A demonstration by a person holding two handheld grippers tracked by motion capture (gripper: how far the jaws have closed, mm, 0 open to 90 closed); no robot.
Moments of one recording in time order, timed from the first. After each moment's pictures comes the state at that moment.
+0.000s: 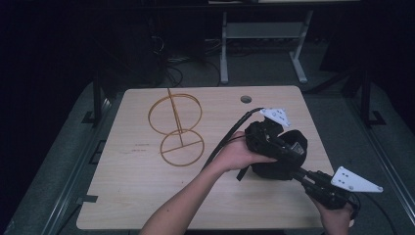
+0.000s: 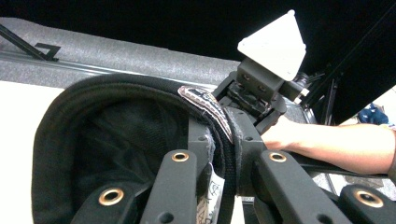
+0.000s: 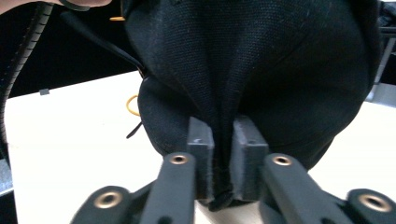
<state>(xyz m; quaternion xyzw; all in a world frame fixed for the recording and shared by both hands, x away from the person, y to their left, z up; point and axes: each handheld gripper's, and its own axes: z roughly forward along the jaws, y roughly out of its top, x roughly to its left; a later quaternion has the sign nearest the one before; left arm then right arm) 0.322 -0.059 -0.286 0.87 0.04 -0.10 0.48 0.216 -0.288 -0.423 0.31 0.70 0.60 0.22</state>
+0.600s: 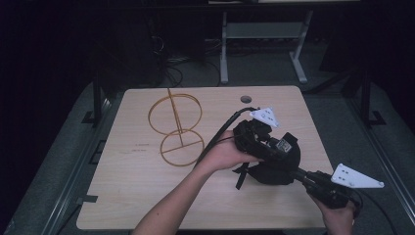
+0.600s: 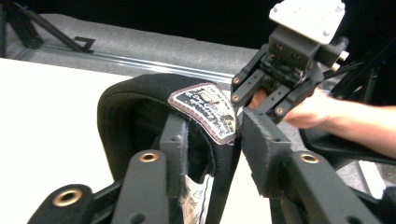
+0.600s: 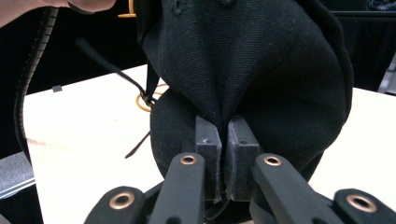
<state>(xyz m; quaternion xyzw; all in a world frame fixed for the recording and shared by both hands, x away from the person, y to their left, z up) 0.320 -0.032 -0.283 0.89 0.06 -0.03 0.46 0.217 -0.287 -0.411 0.31 0.72 0.59 0.19</state>
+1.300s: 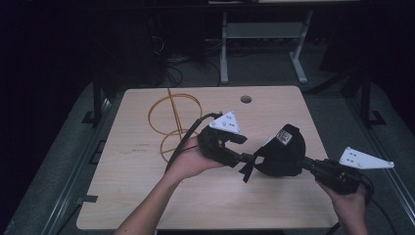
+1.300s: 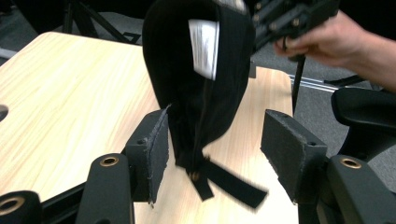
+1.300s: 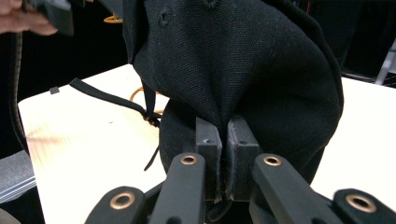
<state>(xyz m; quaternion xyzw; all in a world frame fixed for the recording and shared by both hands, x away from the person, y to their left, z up) 0.305 0.045 -0.294 0.88 0.11 0.03 0.45 0.239 -0.304 -0.379 0.33 0.73 0.57 0.16</state>
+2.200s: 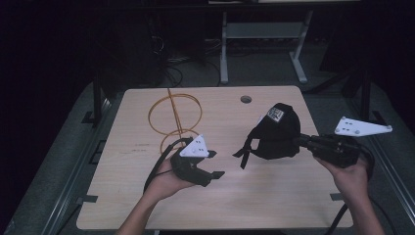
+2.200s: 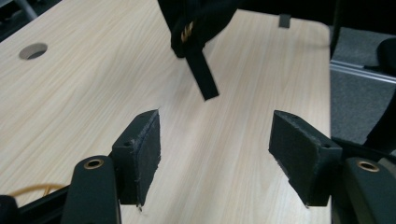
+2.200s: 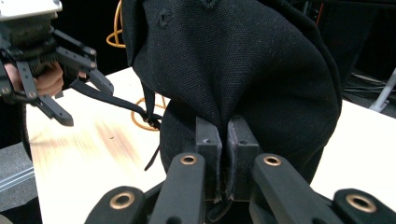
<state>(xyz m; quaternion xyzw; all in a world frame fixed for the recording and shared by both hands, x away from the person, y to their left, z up) 0.283 0.108 -0.353 0.88 0.15 0.09 0.43 0.278 -0.287 -0.316 0.31 0.76 0.55 0.15</state>
